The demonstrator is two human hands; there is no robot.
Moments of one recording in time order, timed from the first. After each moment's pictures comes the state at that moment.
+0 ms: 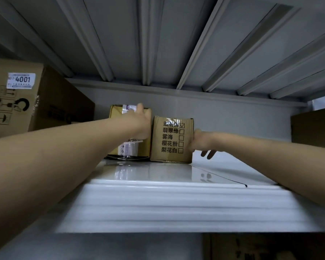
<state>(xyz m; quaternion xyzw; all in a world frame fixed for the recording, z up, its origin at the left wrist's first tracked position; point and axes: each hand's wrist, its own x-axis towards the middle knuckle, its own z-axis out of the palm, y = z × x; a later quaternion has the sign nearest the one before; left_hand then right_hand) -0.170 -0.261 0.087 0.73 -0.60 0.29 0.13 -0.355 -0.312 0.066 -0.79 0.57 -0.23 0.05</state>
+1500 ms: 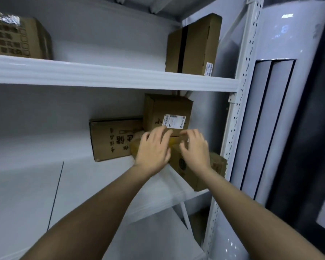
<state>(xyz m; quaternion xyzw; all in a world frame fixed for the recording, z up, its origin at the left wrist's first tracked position) -0.637 -0.147 -0.232 0.43 -0.80 0.27 0.33 -0.786 -0.131 -0.230 -0.65 0.61 -0.44 -0.12</state>
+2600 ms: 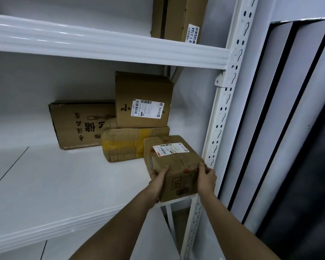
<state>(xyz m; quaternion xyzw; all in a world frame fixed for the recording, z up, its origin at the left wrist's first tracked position) -0.846 -0.233 -0.359 0.57 -0.41 -0.63 0.35 -1.000 -0.251 -0.373 -0.33 0.70 -0.54 0.32</state>
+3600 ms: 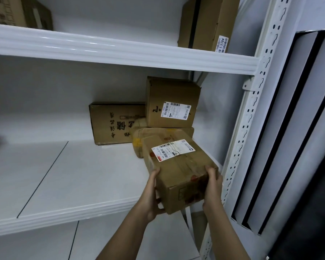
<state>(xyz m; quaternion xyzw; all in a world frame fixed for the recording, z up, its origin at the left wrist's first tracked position) -0.745 -0.144 -0.351 0.48 -0.28 -0.69 0.46 -0.909 -0.172 -0.361 -0.27 0.54 -0.65 0.46</state>
